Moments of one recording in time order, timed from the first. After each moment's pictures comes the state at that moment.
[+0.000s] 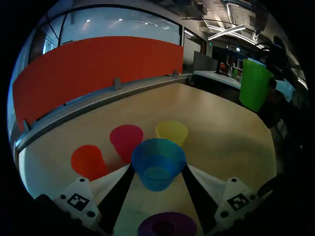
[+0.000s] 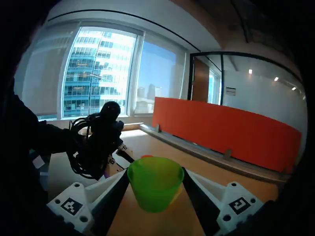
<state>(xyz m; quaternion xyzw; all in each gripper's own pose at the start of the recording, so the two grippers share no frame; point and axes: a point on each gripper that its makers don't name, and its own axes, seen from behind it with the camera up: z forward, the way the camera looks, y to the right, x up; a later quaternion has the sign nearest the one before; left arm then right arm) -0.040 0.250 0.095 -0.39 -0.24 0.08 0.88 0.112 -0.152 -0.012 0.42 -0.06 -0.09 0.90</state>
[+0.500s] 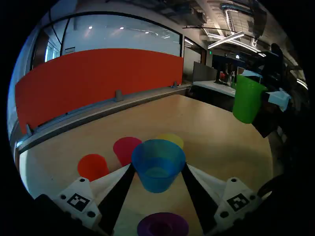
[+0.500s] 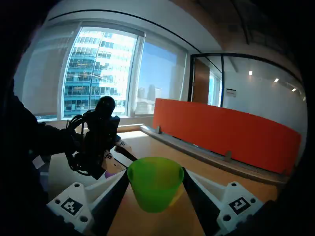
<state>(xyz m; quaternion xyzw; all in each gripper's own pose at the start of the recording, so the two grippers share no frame) -0.009 0.245 0.093 -0.39 -0.20 0.06 0.90 0.117 -0.155 -0.015 0.42 -0.06 -0.09 0.90</state>
